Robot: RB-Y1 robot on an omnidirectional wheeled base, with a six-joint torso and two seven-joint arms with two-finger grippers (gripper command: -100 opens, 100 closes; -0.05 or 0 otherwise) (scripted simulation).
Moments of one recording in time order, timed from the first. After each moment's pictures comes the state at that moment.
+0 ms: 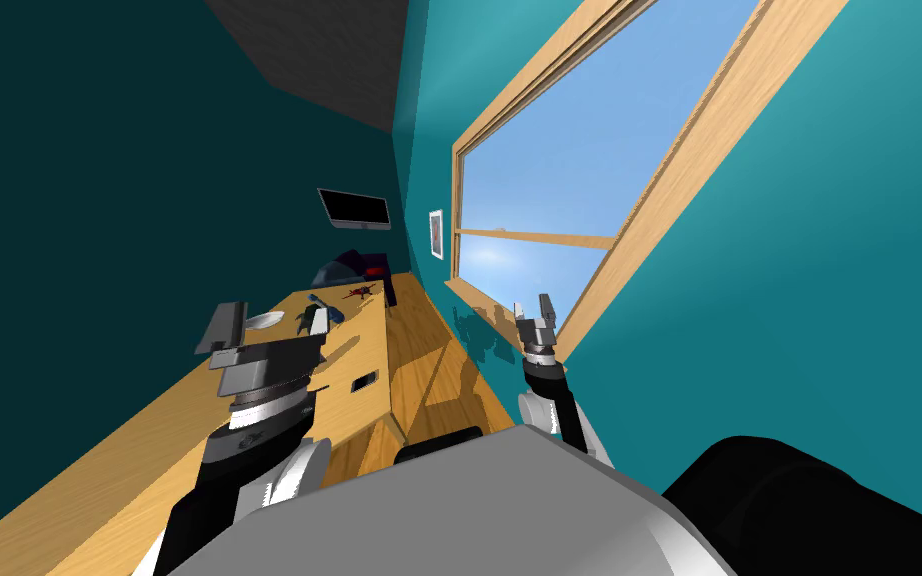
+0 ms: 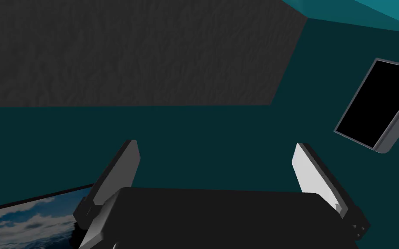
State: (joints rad) left arm 0.51 -0.01 -0.03 -2.32 -0.04 -0.58 0.16; right arm 0.52 -0.03 -0.03 -2.26 -0.02 -0.58 -0.07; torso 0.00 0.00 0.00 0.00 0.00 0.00
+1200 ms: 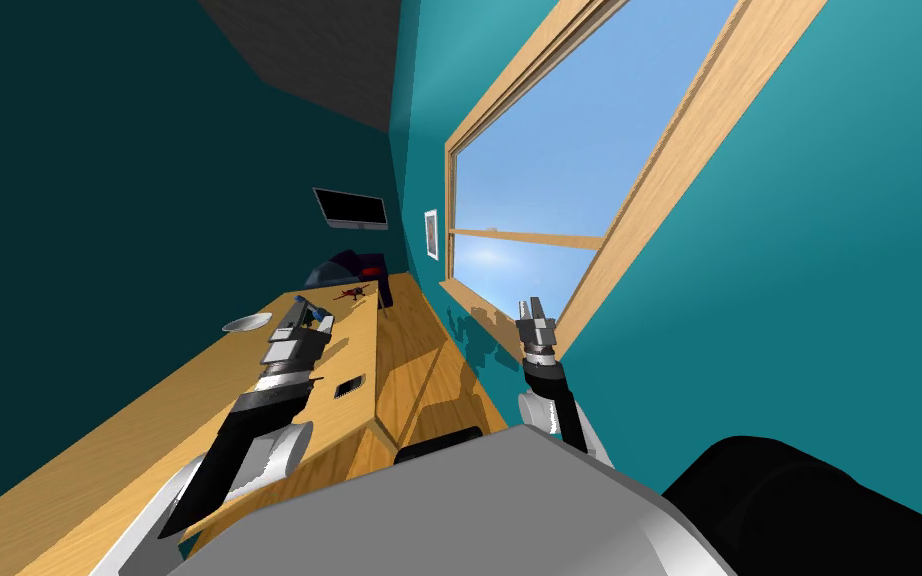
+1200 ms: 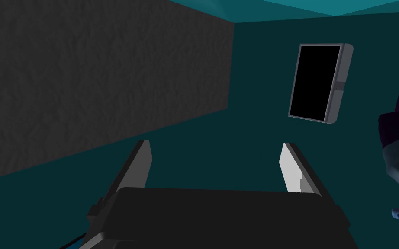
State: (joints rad) left arm 0.34 0.17 0.12 -2.11 -0.03 -0.35 0.16; right arm 0.52 -0.03 -0.03 -2.26 -0.02 -0.58 -0.07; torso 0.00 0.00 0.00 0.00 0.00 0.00
